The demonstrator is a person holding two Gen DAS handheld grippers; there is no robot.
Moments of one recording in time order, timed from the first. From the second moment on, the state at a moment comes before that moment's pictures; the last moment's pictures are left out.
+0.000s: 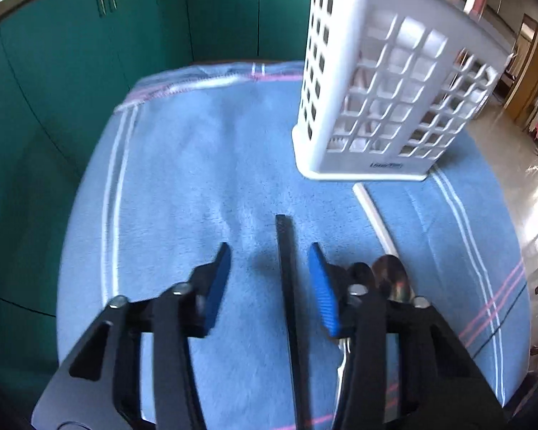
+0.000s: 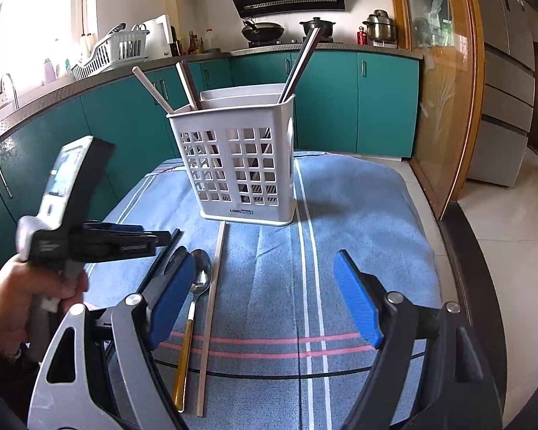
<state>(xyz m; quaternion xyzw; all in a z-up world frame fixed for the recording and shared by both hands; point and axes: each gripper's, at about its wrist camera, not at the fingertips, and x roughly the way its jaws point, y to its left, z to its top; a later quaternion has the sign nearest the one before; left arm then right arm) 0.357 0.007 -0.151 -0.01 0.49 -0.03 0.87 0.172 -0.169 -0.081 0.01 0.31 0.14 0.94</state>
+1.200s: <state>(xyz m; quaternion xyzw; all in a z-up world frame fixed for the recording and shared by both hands) 0.256 0.063 -0.011 -0.06 0.31 -0.08 0.94 0.327 -0.048 -0.138 -0.08 0.48 0.13 0.86</state>
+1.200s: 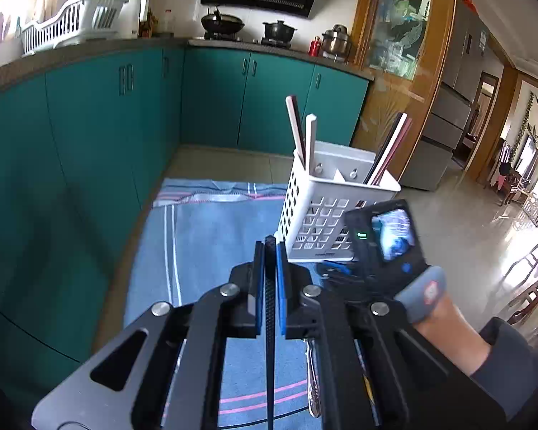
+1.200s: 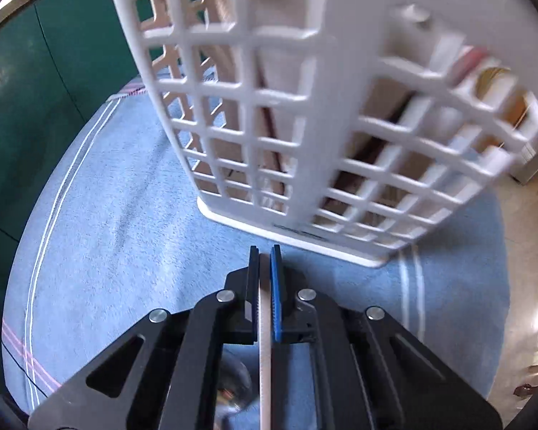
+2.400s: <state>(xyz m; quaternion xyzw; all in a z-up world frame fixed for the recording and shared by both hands) 0.181 0.044 0.074 -0.03 0.22 -0.10 0.97 0.157 -0.158 0.137 0.00 0.21 0.18 0.96</state>
